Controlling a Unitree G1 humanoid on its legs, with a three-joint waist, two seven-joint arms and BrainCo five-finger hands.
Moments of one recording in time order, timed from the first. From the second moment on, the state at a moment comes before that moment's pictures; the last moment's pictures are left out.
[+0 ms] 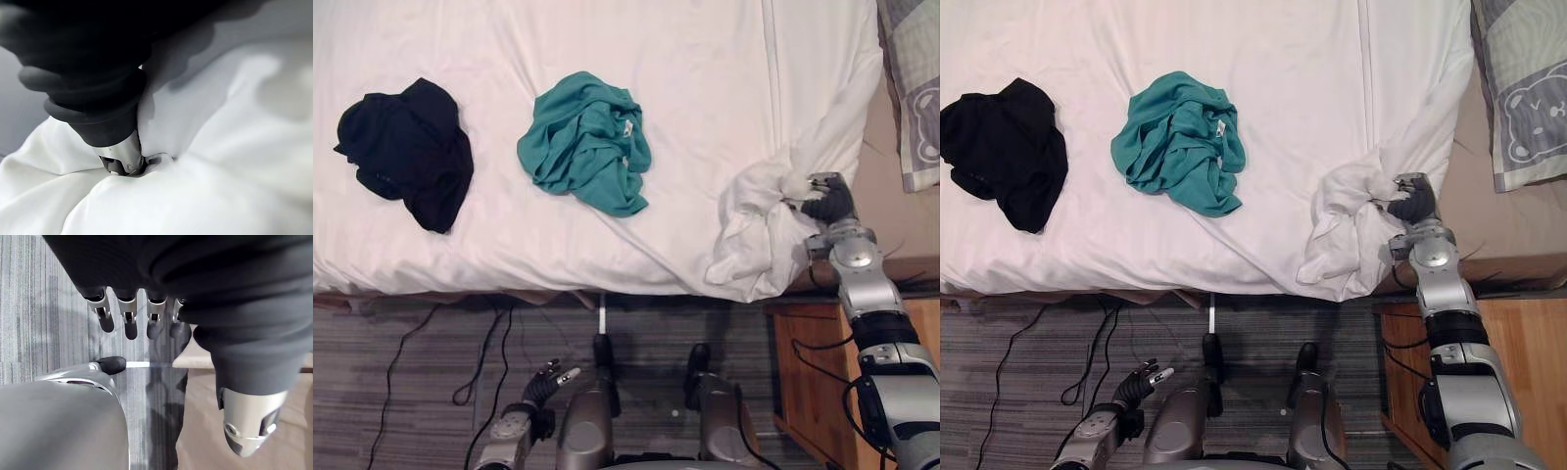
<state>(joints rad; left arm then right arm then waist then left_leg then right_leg) 0.02 0.21 -0.02 0.89 -0.17 -0.12 -0.13 -0.56 -0.58 -0.09 0.61 -0.04 -0.06 -0.08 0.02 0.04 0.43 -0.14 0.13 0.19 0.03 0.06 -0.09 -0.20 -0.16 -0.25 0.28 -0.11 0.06</state>
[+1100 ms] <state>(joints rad) 0.17 0.21 0.03 0.91 -0.16 -0.05 -0.19 -0.37 -0.64 -0.38 0.42 0.24 -0.02 -0.22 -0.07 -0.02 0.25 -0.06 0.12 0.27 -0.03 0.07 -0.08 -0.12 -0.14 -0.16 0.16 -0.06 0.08</state>
